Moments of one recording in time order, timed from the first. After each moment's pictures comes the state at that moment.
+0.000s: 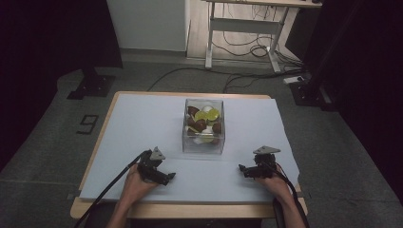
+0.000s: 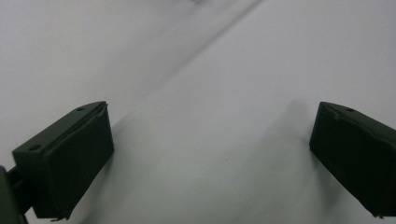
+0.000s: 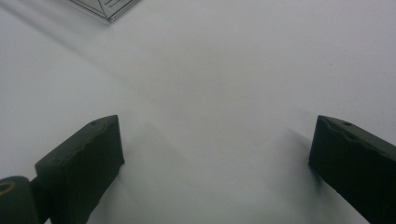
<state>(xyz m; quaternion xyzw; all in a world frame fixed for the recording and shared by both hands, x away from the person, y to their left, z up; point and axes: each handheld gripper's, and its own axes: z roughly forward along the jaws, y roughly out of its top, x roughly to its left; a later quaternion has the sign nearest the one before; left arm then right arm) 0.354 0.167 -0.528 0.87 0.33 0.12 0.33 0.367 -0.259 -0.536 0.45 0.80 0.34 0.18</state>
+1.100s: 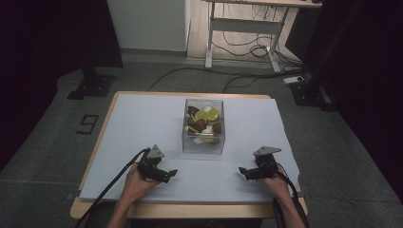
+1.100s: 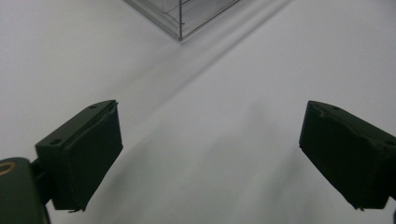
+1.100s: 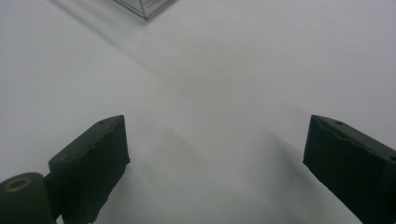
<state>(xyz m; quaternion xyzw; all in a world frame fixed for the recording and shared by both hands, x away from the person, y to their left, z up) 0.349 0.166 -0.513 0.86 0.34 0.11 0.38 0.359 -0.258 -0.521 0.41 0.83 0.35 0.16</state>
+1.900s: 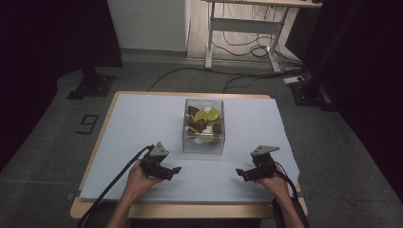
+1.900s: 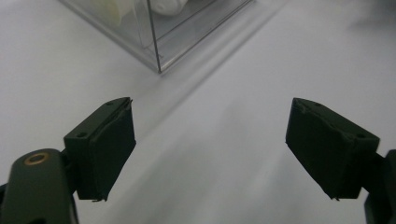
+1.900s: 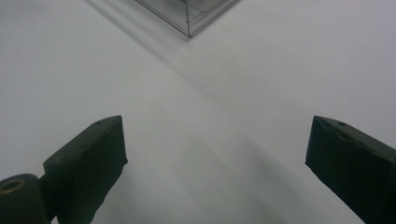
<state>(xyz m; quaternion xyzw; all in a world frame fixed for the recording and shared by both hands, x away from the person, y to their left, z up) 0.350 0.154 -0.494 0.86 0.31 0.11 0.39 0.352 -0.246 -0.503 0.38 0.84 0.35 0.14</state>
